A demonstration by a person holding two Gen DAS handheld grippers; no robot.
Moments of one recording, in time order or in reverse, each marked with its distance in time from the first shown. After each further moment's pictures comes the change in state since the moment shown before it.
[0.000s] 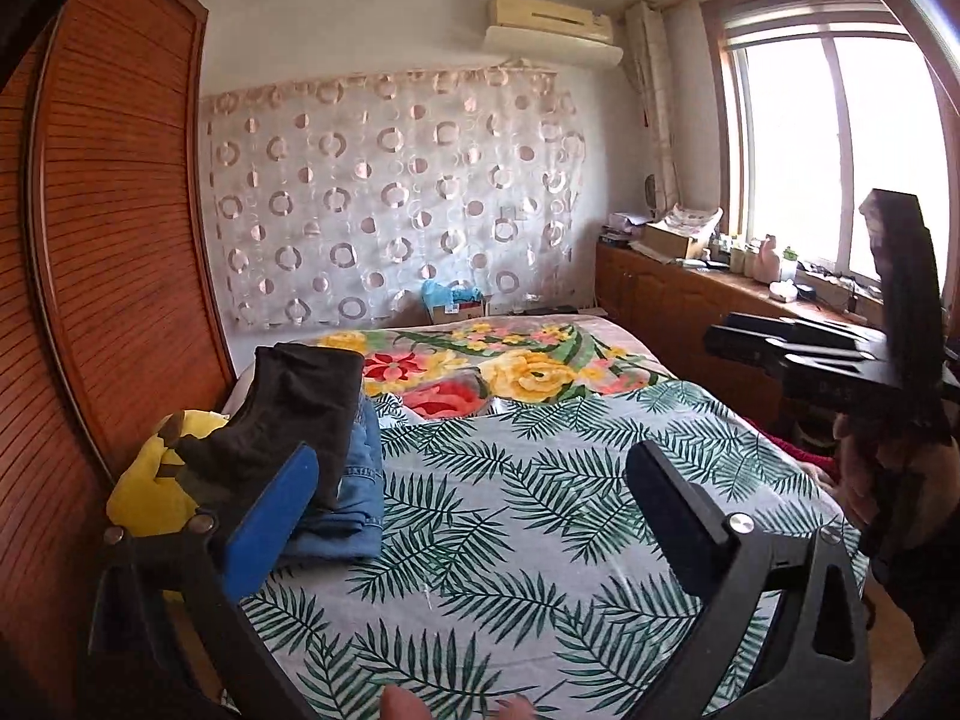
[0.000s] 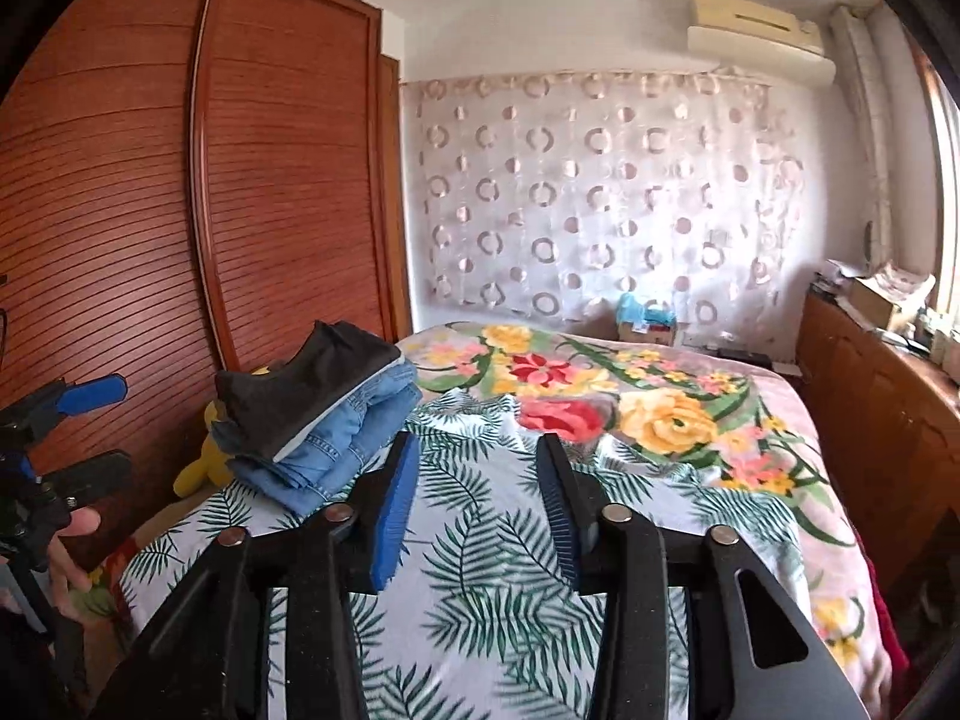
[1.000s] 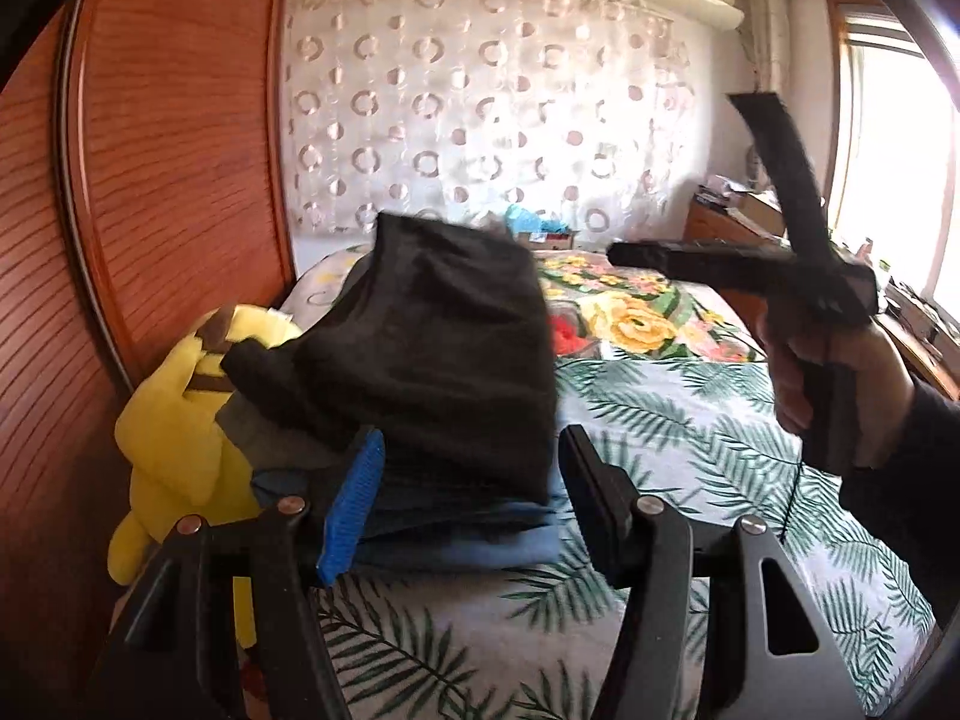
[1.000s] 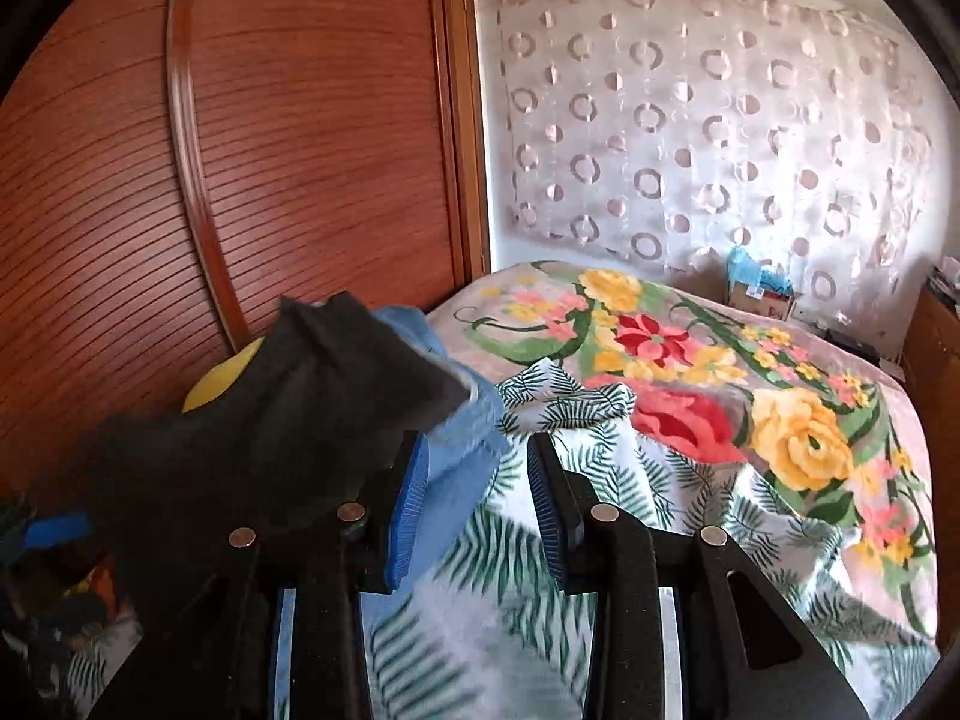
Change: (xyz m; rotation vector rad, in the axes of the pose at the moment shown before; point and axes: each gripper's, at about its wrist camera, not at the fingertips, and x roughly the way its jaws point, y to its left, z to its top) left arm 0.116 0.126 -0.035 -0.139 0.180 0.110; right arm 0.294 0.002 0.078 -0.086 0.181 0.211
